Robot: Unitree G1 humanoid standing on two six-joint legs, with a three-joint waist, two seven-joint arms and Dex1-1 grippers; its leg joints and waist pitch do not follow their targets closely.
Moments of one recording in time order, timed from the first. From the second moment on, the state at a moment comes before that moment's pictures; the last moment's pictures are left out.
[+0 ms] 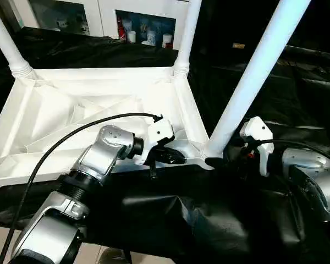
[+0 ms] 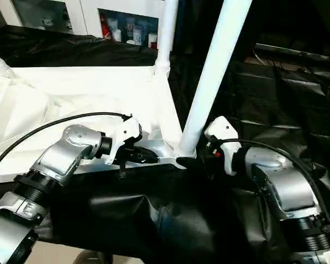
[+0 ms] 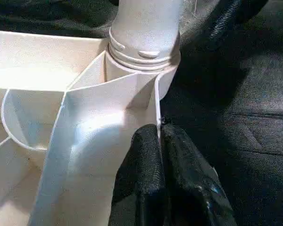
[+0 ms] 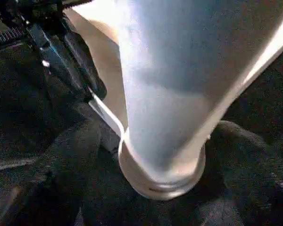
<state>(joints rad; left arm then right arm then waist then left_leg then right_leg) -0.69 0.30 -0.34 0.47 -0.04 0.28 -1.19 -0.33 -0.58 0.10 -0.01 0.28 0.51 0.93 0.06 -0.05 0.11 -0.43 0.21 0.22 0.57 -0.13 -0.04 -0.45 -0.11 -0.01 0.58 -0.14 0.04</state>
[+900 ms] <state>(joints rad) -0.69 0.31 -0.34 0.47 -0.04 0.28 -1.19 -0.34 -0.56 0.10 0.03 0.27 0.47 0.92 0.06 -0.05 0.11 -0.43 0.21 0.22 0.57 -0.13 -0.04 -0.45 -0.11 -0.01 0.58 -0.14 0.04</state>
